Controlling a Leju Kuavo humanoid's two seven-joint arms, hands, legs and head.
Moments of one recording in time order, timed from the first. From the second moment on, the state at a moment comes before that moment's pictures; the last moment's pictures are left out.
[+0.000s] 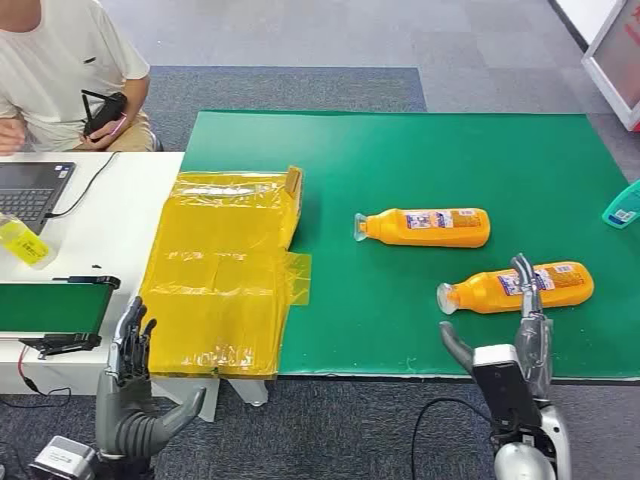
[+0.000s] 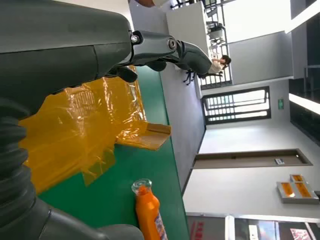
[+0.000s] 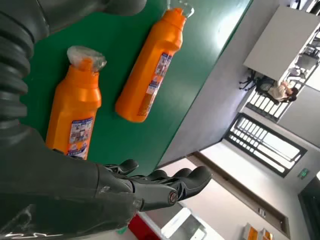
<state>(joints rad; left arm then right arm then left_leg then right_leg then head) 0.40 -0.34 -0.03 -1.88 -0.25 -0.14 -0.64 0.19 0.24 -0.20 -1.89 0.62 -0.10 -0.42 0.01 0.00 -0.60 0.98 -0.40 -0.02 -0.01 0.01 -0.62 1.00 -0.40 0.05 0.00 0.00</state>
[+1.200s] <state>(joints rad) 0.40 -0.35 -0.02 -1.90 -0.26 -0.15 -0.68 0.11 0.01 -0.23 -1.72 1.35 -0.11 -0.07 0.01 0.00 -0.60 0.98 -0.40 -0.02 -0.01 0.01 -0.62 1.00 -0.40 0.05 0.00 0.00</state>
